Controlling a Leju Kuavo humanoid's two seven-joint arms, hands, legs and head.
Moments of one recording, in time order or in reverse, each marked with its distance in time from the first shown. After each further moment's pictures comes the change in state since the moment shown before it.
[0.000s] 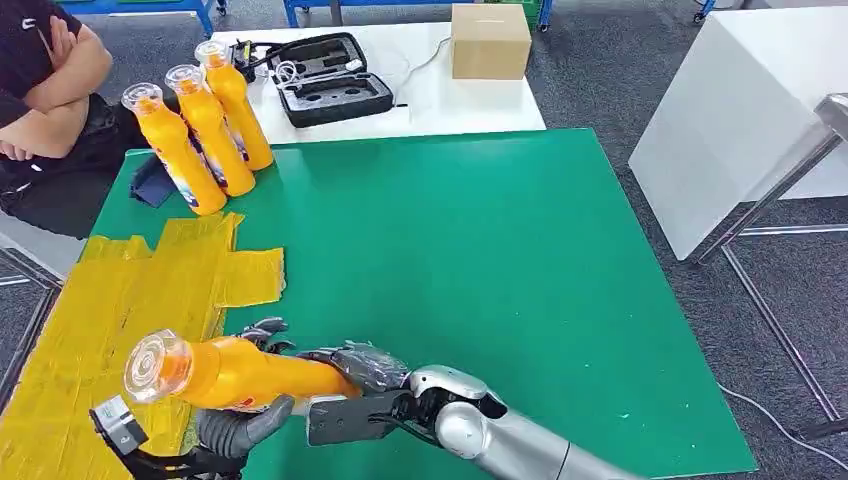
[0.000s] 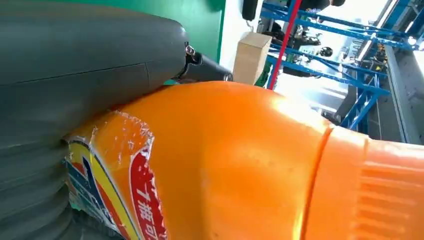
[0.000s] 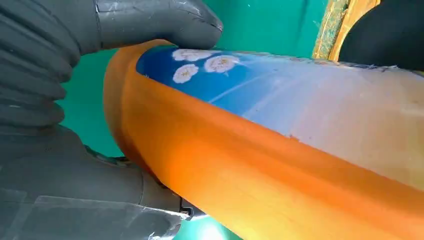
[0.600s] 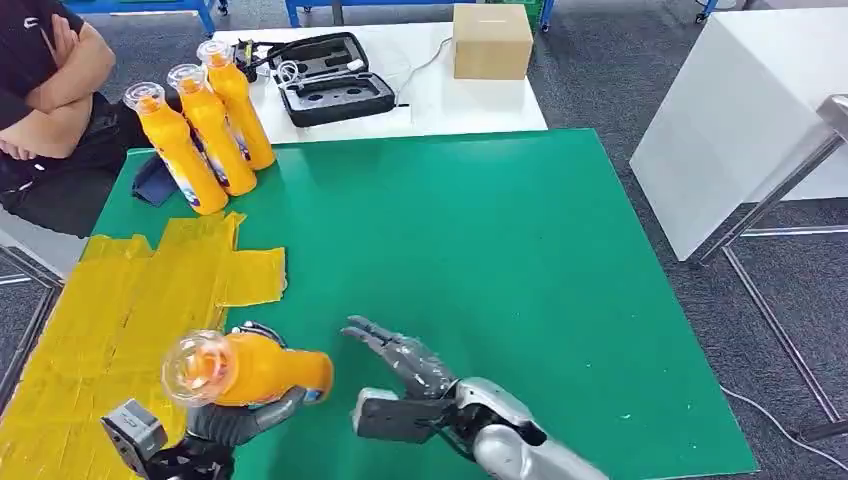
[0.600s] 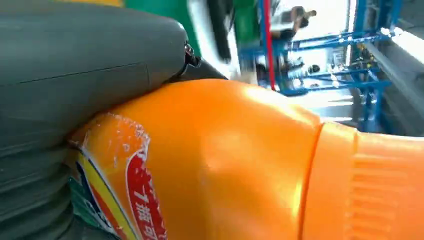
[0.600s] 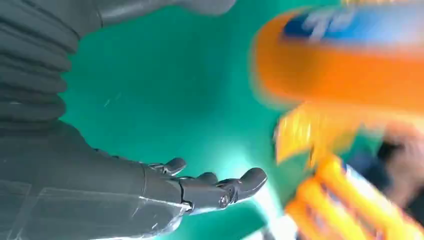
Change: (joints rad) left arm -0.039 0.029 0.053 -0.048 -0.421 0.110 -0.062; right arm 0.194 -0.117 -0.198 -0.192 0.068 -0.190 -0.016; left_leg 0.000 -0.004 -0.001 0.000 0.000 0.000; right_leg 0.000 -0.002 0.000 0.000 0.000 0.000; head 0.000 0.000
